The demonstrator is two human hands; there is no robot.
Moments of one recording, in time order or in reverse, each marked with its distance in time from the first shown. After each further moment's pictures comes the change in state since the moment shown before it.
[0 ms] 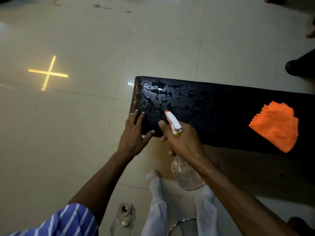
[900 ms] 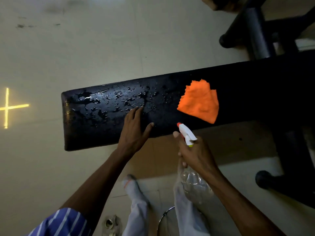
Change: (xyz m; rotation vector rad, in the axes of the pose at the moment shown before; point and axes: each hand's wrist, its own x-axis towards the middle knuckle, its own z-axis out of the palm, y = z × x) left_hand 0.010 0.211 0.096 0.014 -0.141 0.246; right_hand -0.075 0.141 -0.191 0.224 0.276 0.197
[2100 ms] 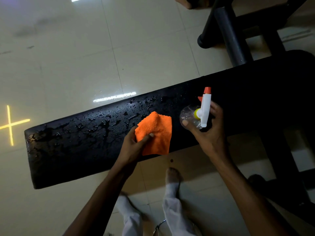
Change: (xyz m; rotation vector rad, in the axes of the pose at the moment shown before) left_hand 0.063 0.156 0.050 -0.939 -0.126 -0.458; right_hand 0.127 -0.002 -0.176 0.093 0.356 -0.308
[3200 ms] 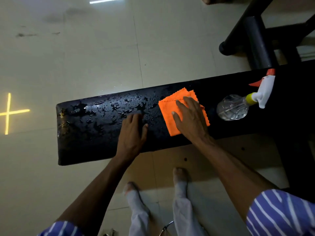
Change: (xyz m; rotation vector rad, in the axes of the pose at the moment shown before) left_hand 0.016 -0.055 -0.151 0.934 0.234 0.555; right_hand -0.029 -0.007 0.170 -0.815 -0.302 -0.329
